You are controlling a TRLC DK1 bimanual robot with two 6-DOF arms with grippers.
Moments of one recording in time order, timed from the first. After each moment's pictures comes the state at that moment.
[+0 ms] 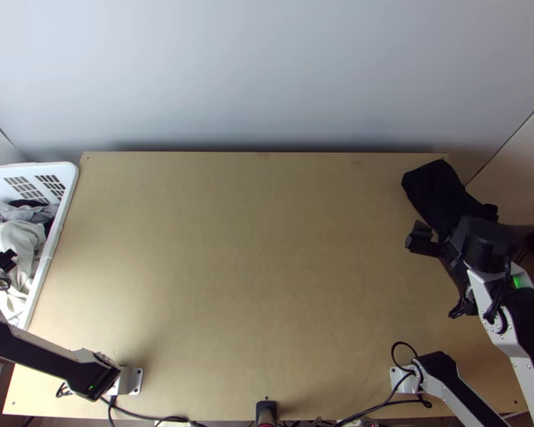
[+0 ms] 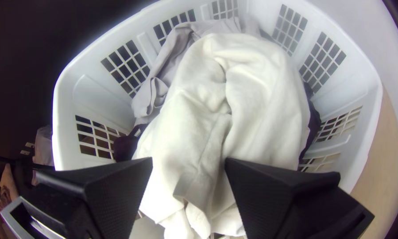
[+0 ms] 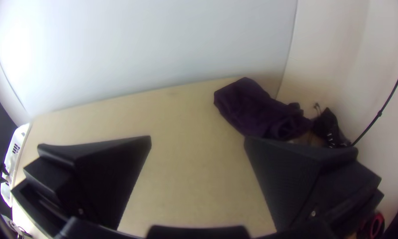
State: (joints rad) left arm 1.01 1.85 1.22 -0.36 -0.14 0.04; right arm 0.24 0.80 0.98 -0.73 0.30 0.30
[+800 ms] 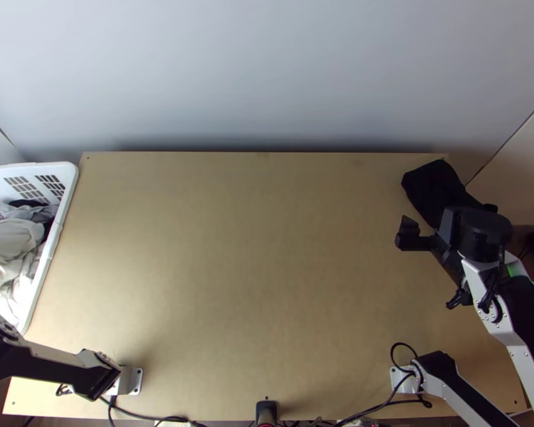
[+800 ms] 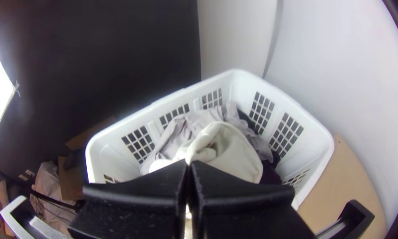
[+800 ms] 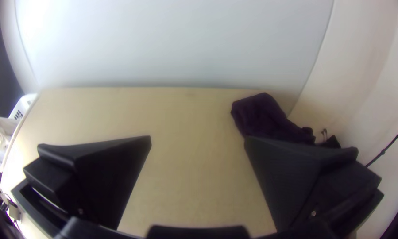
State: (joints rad) left arm 0.96 1.59 1.33 -0.37 -0.14 0.00; right arm 0.27 0.86 1.01 -0.69 0.23 0.13
